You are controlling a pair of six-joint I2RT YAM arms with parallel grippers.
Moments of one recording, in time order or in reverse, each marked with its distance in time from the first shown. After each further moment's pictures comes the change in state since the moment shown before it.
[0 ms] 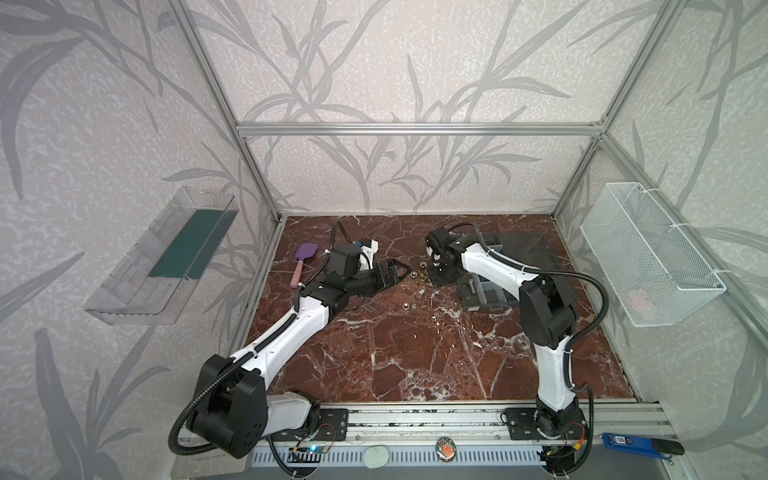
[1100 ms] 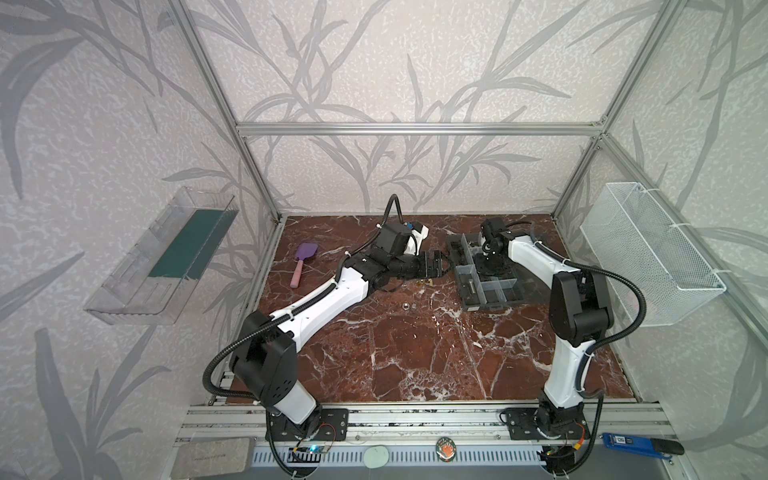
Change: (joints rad) left arm -0.233 0.291 0.416 -0.169 -0.098 0.173; right arm -0.322 -0.044 -0.134 0.027 0.005 0.016
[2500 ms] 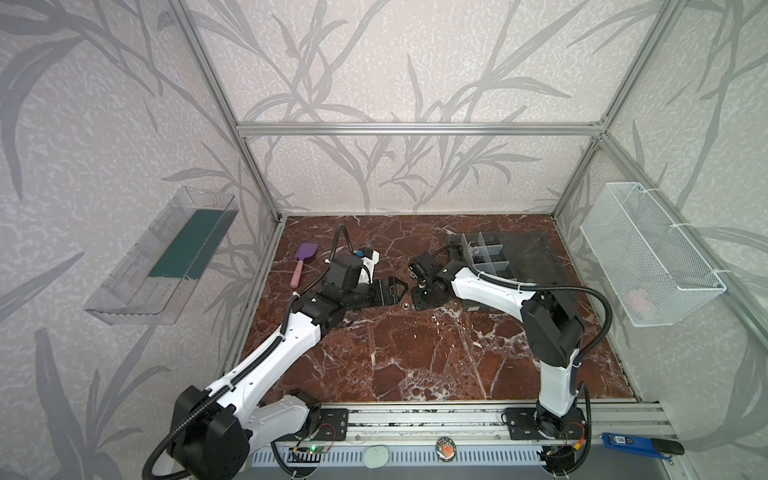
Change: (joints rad) left arm 0.176 -0.460 -0.458 -0.043 -0.072 0.017; right arm 0.546 0.000 -0.081 0.146 -0.062 0.291
